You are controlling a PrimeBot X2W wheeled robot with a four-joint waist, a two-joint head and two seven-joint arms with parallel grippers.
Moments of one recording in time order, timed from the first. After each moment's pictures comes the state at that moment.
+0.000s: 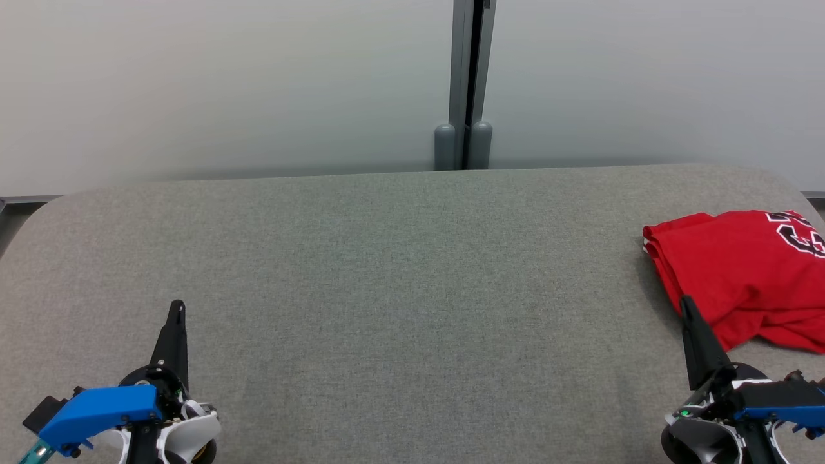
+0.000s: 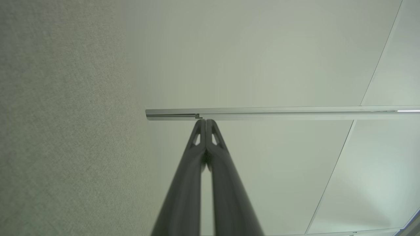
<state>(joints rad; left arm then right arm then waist) -0.10 0.05 0.12 0.25 -1.61 -0.13 0.11 -0.10 -0.05 -0.11 0.25 1.61 0.13 0.11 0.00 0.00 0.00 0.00</state>
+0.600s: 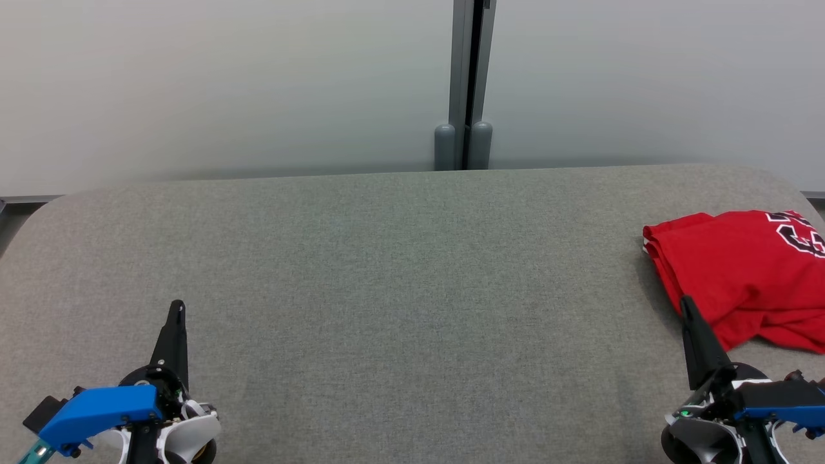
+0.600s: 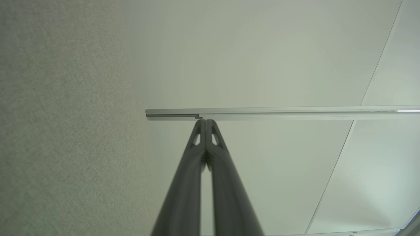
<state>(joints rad) -0.10 0.05 0.12 0.25 -1.61 -0.13 0.11 -0.10 -0.05 -0.11 0.25 1.61 0.13 0.11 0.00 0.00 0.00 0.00</state>
